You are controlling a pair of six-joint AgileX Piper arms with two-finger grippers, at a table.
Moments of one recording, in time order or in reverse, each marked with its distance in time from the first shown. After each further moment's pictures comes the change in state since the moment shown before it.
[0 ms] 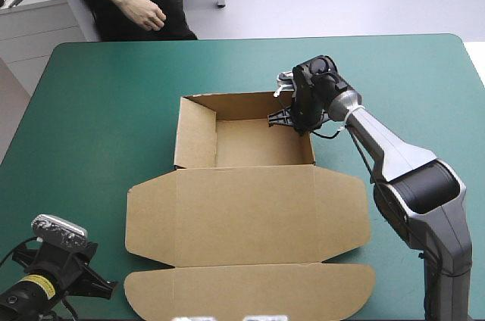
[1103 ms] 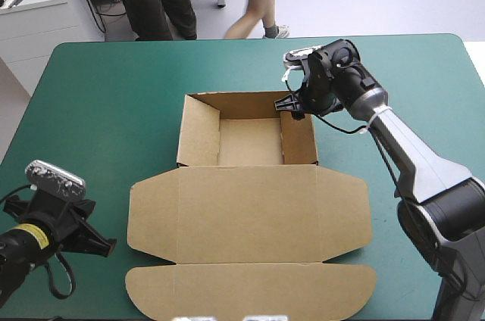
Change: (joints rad) left arm 0.000 0.266 -0.330 0.004 0.050 0.053; right arm 0.003 -0.158 -0.001 -0.056 0.018 -0.055
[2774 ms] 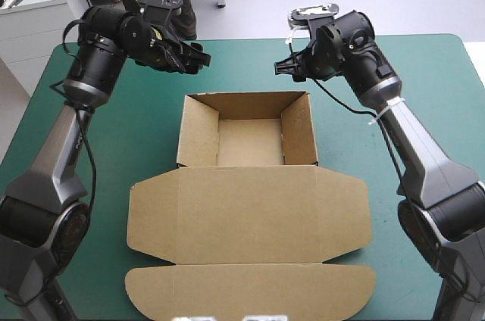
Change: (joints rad) left arm 0.000 1.211 -1.343 -0.168 0.179 -0.129; right arm 0.000 -0.016 -0.259 -0.082 0.002 0.039
